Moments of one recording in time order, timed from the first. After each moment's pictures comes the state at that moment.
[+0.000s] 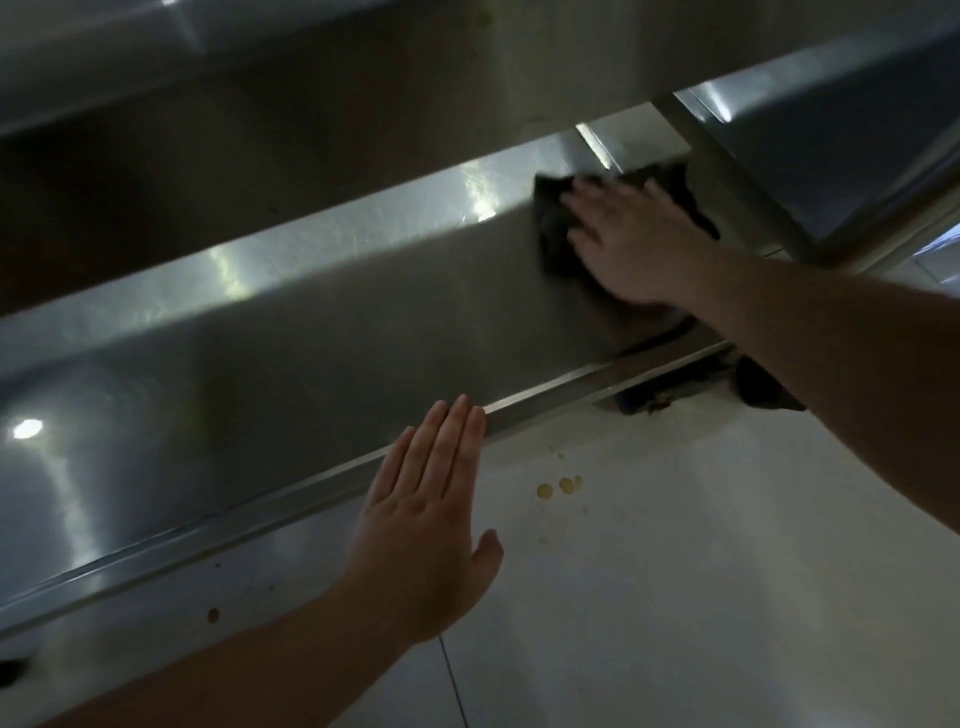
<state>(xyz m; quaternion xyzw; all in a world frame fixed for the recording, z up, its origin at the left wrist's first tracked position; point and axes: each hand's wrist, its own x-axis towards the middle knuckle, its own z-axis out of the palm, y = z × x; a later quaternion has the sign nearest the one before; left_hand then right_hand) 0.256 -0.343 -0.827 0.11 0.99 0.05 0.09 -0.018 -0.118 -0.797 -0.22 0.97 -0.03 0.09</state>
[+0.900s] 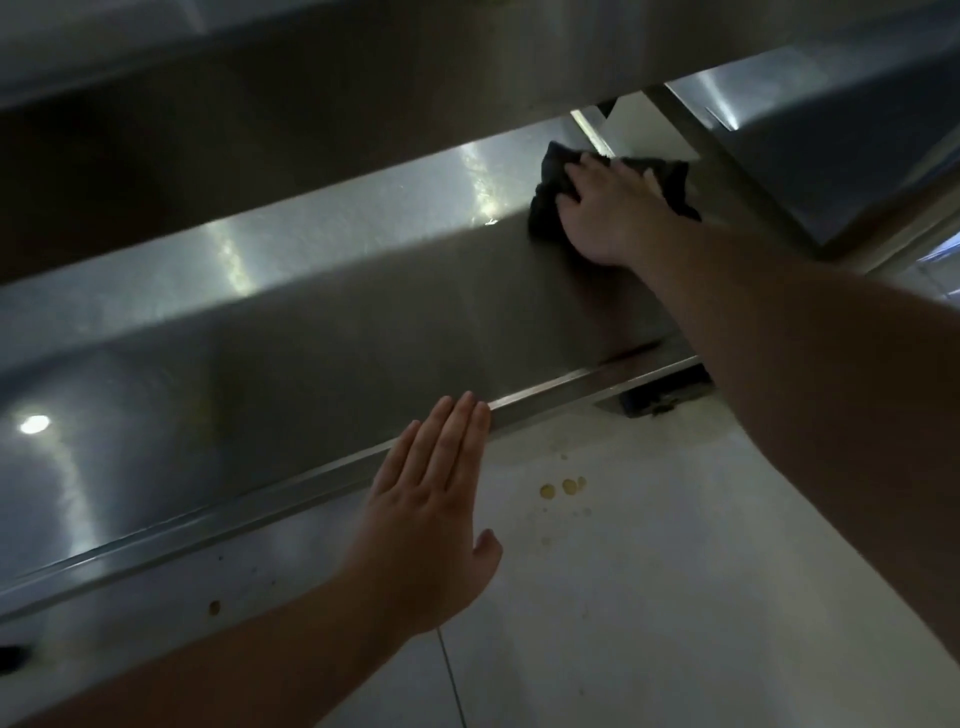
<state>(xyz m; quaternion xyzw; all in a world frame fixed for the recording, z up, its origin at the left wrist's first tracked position) 0.256 -0.345 -0.829 0.12 0.99 0.07 0.08 -0.052 -0.158 -0.790 -0.11 0.98 -0.09 0.12</state>
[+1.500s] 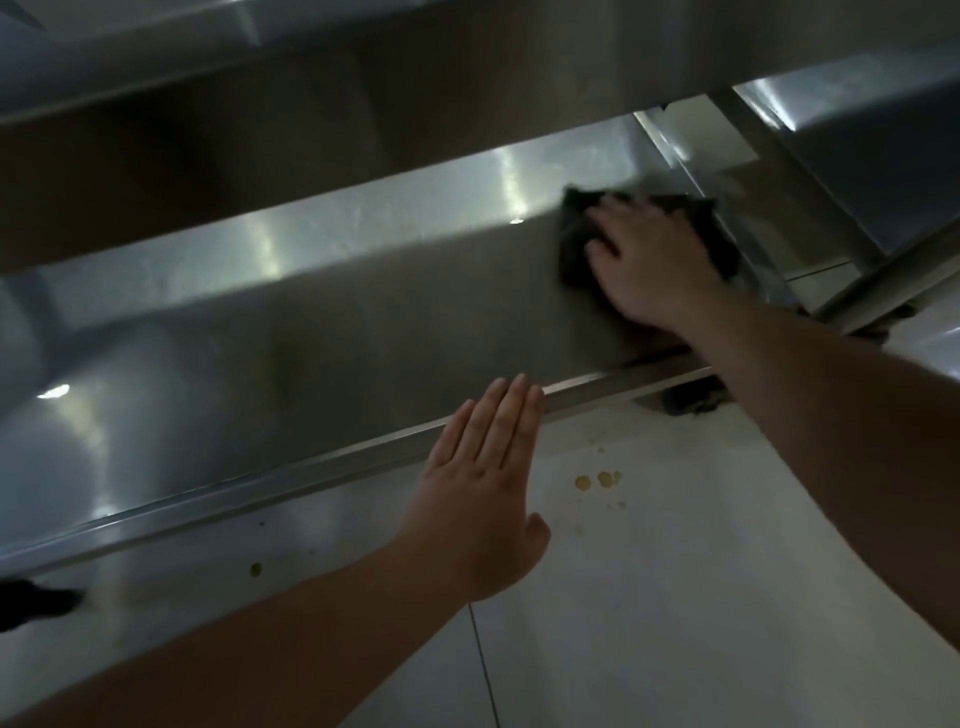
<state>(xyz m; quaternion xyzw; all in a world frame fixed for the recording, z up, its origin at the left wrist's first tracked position) 0.255 -0.344 -0.825 0.12 0.99 0.07 0.10 0.013 -0.169 -0.808 -0.18 0.98 -0.11 0.06</state>
